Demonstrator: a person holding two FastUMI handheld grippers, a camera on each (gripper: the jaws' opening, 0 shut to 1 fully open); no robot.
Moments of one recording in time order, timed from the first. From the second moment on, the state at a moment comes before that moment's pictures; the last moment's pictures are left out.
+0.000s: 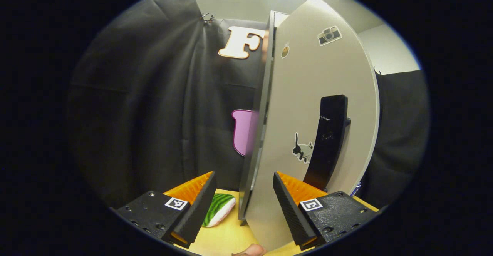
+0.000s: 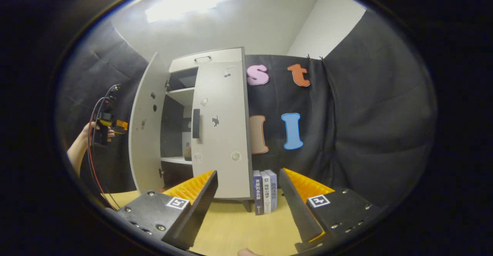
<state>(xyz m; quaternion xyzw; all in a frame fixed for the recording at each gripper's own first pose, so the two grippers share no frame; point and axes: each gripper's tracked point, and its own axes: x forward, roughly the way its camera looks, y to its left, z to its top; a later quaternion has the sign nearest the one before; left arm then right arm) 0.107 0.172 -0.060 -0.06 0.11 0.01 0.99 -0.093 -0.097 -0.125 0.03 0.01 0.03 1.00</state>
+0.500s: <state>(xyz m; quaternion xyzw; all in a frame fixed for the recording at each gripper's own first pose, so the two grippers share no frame) 0.128 0.137 -0.060 -0.05 0.10 0.00 0.99 -0.098 -0.103 -0.109 0.03 0.00 0.02 1.00</state>
